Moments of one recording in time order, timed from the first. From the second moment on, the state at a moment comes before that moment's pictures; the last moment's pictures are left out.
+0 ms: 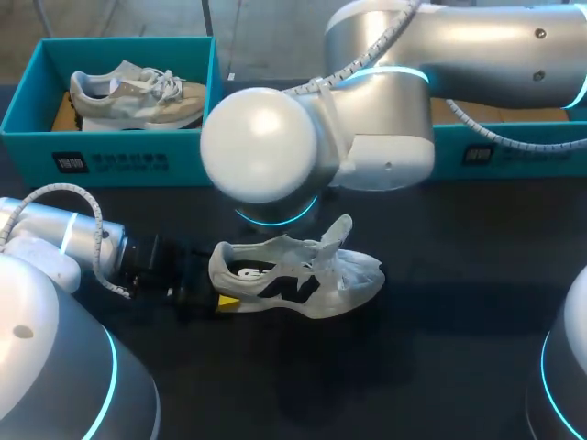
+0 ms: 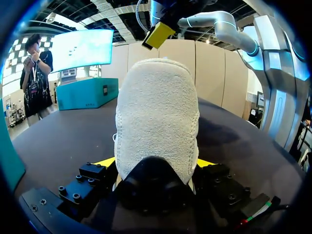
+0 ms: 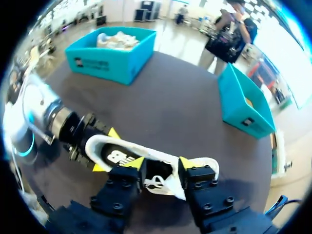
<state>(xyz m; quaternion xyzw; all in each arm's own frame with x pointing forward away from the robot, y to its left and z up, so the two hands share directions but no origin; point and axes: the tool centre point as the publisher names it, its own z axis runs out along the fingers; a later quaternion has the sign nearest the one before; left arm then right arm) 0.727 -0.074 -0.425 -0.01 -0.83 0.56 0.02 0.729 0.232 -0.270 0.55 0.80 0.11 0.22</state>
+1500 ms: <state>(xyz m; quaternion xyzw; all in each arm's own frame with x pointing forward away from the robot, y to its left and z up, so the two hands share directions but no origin) 0.727 -0.074 -0.425 -0.01 -0.83 0.56 0.02 0.708 0.270 -0.311 0.22 0.97 0.06 -0.06</state>
